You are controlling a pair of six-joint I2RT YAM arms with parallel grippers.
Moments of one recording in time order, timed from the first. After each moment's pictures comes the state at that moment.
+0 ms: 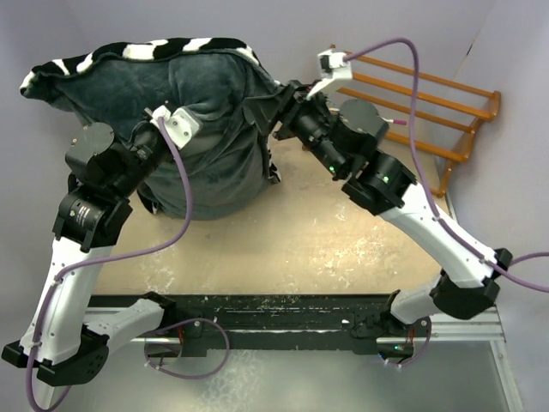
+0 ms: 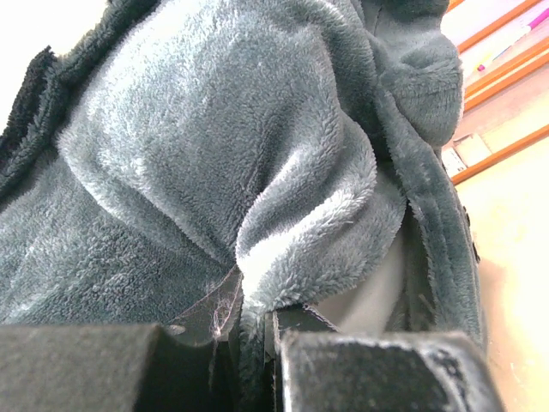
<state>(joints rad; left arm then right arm) -0.39 1.02 1.55 -0.47 0.15 0.61 0.93 1.48 1.88 -0.24 0.25 0.48</state>
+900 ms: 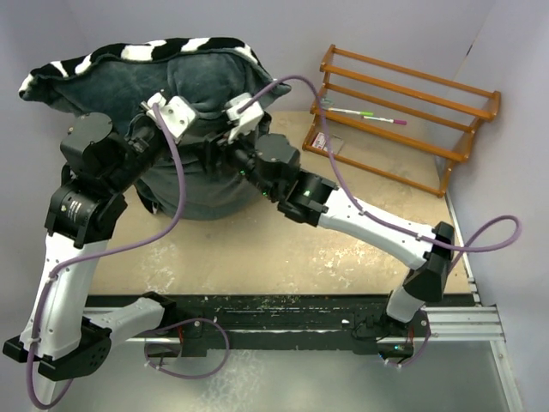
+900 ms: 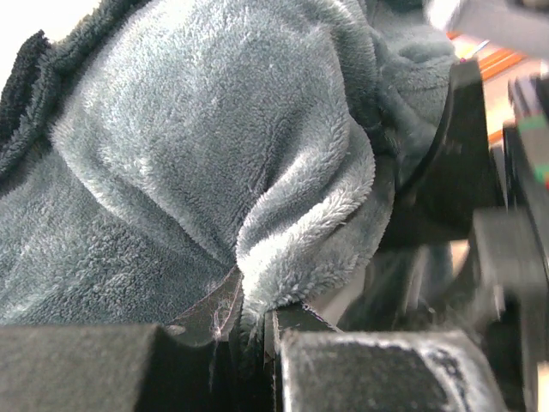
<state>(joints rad) -0.39 1.08 1.69 -0.62 0.14 0.53 1.11 1.69 1.76 0.00 0.31 0.15</state>
